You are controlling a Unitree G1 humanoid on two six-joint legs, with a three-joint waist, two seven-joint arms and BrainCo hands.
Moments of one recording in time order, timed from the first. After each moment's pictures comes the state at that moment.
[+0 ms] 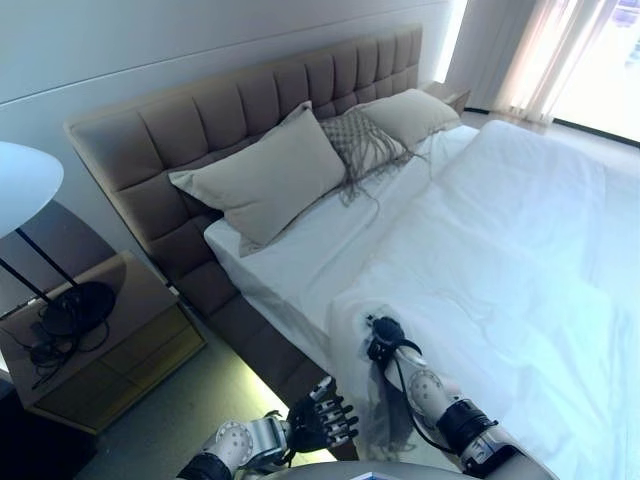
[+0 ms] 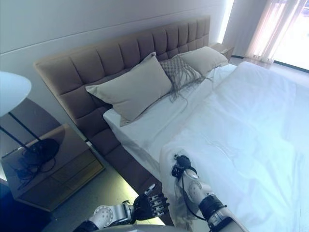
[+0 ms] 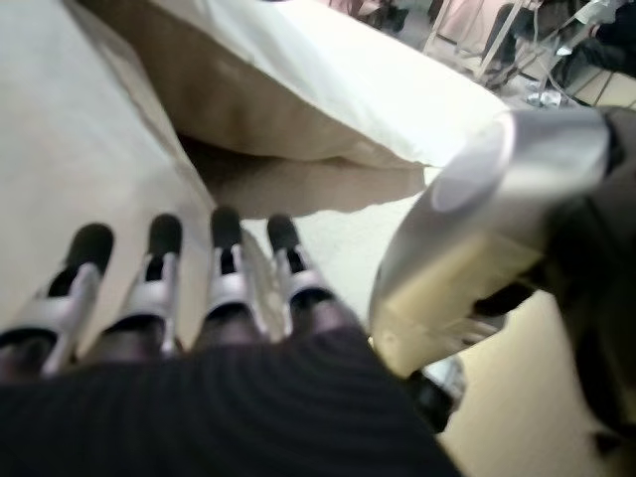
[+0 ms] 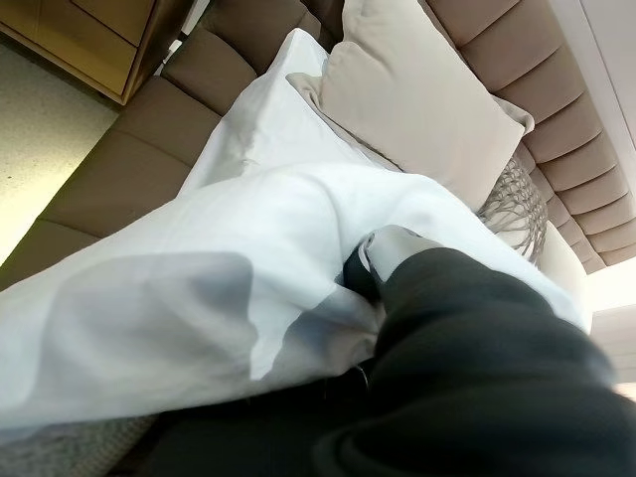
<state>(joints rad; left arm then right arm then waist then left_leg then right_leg) 0.06 0.24 -0.49 0.59 -1.39 0.68 -0.15 -0.20 -0.21 0.49 0.47 1.01 0.14 -0.48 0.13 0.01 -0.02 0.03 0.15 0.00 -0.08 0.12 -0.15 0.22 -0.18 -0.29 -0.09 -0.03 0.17</state>
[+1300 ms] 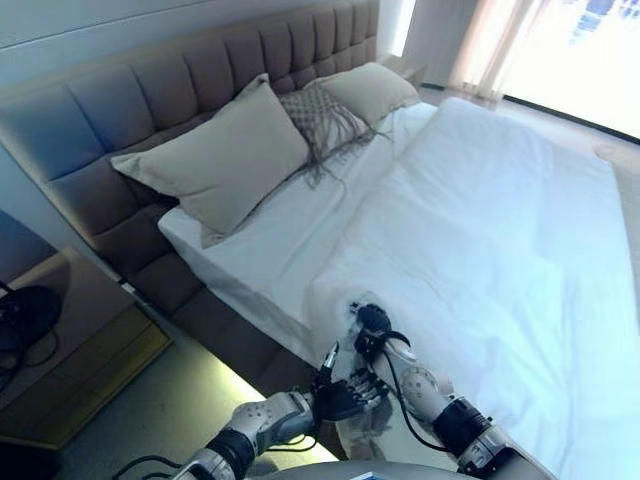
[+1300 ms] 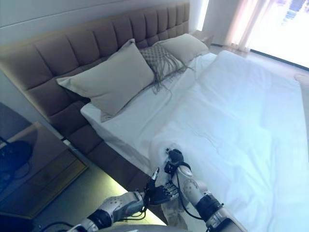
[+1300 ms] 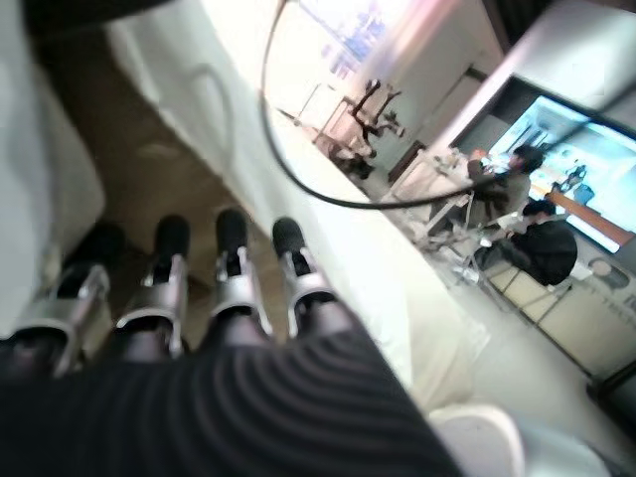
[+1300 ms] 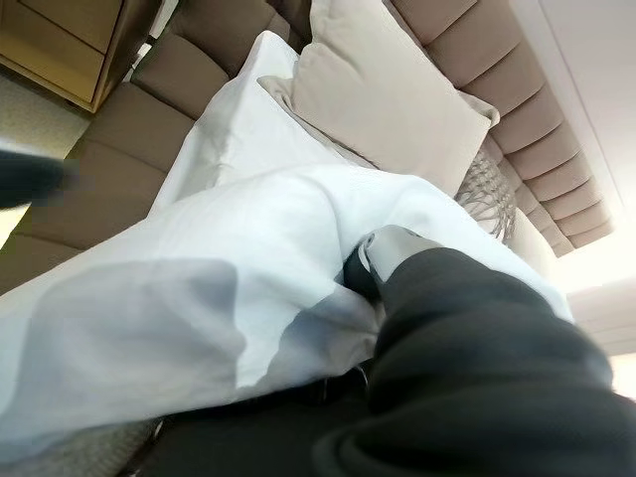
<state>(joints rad) -0.15 0.12 -0.57 0.74 -1.91 0.56 0.01 -0.19 -0.21 0.56 0.30 1.05 0.12 -0.51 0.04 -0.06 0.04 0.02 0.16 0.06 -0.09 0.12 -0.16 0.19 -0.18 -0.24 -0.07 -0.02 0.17</state>
